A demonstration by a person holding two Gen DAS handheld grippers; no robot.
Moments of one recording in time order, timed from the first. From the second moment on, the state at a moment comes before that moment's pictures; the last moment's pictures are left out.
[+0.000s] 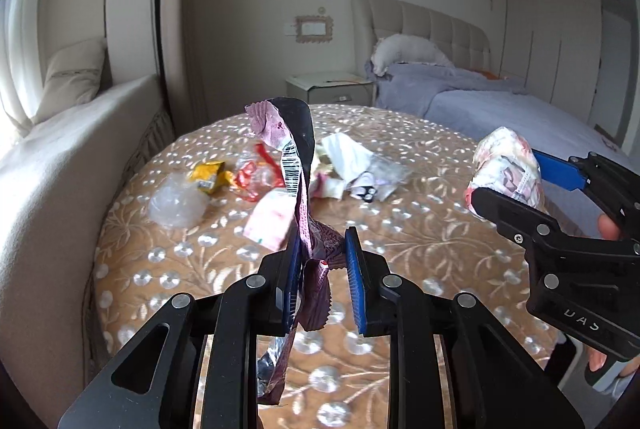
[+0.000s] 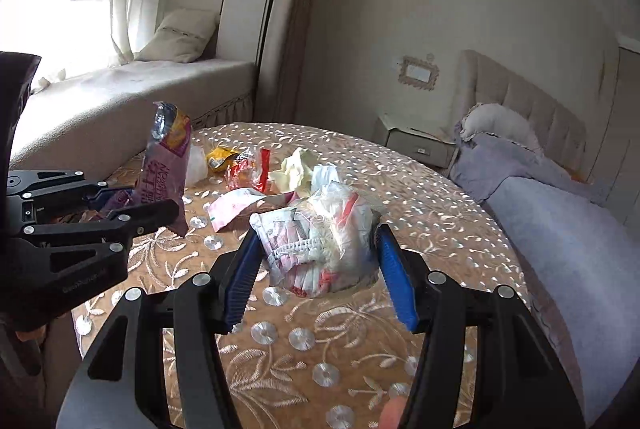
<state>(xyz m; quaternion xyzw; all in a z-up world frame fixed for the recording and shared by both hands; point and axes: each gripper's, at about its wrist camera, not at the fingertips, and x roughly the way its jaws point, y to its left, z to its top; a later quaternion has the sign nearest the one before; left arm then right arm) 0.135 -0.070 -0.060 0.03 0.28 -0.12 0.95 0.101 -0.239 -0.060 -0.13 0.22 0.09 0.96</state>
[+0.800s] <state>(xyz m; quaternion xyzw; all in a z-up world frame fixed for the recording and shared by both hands) 0.042 -0.273 -0.084 0.13 0.29 -0.33 0.89 -0.039 -0.398 -0.078 -0.05 0.22 -0.12 0.97</state>
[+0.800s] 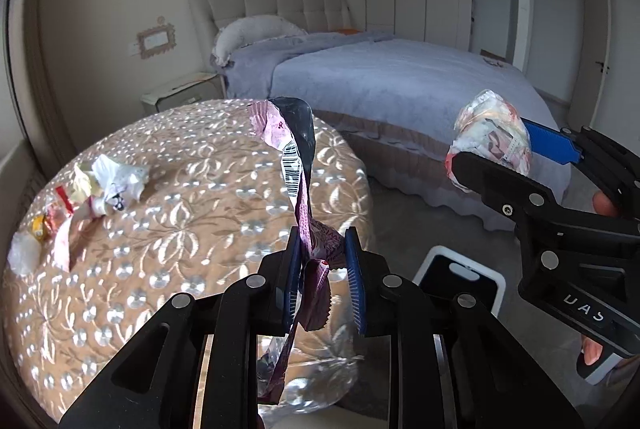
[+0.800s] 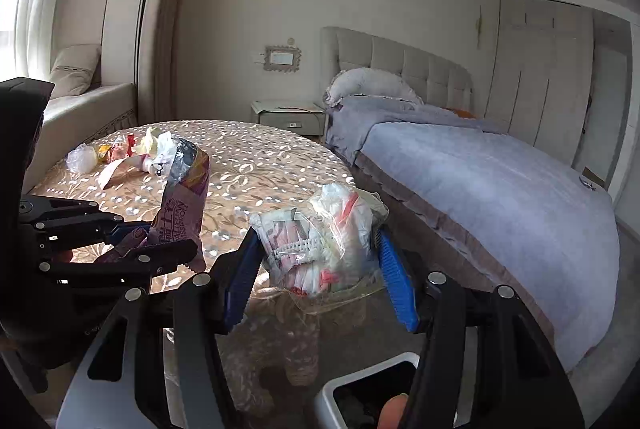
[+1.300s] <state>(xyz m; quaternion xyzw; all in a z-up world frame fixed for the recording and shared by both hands) 0.018 -0.402 -0.143 0.22 0.32 -0.45 0.80 -0.068 -0.477 -0.115 0.00 0.25 -0.21 0.95</state>
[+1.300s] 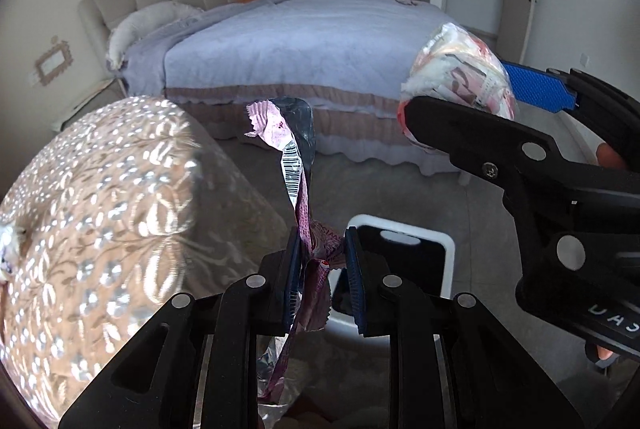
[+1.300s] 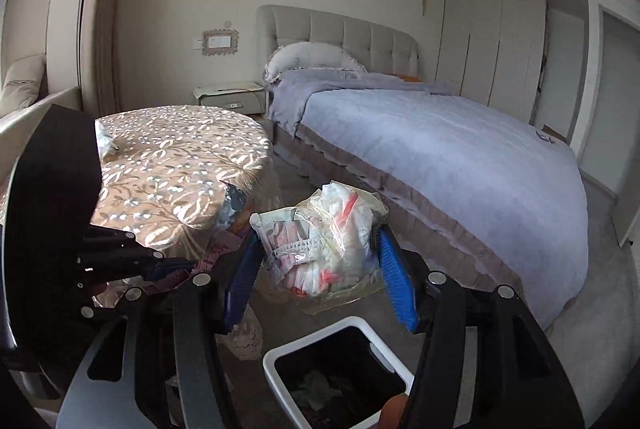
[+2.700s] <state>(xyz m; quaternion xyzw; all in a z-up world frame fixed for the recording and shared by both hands) 0.030 -0.435 -0.201 0.33 0.32 -0.44 0.78 -0.028 -0.552 -0.199 0.06 0.33 -0.25 0.91</state>
